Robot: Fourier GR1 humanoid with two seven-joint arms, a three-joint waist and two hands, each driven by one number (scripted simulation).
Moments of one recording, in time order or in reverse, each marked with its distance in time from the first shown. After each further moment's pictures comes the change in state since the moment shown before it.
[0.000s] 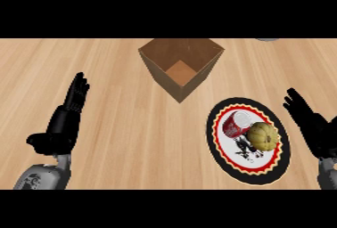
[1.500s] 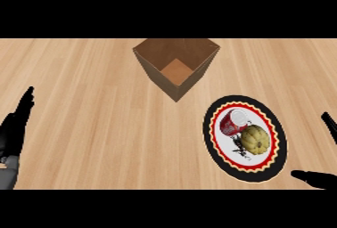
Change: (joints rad) left arm 0.036 0.232 0.165 0.256 -0.123 -0.022 0.138; right arm 0.146 -0.066 -0.131 0.195 0.378 -0.079 -1.002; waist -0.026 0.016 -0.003
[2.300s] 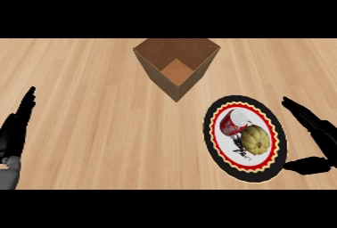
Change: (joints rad) left arm 0.008 -0.039 0.039 -0.024 -0.056 -0.035 0.009; right arm -0.077 -0.053 0.153 -0.240 0.312 0.104 0.542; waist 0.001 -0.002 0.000
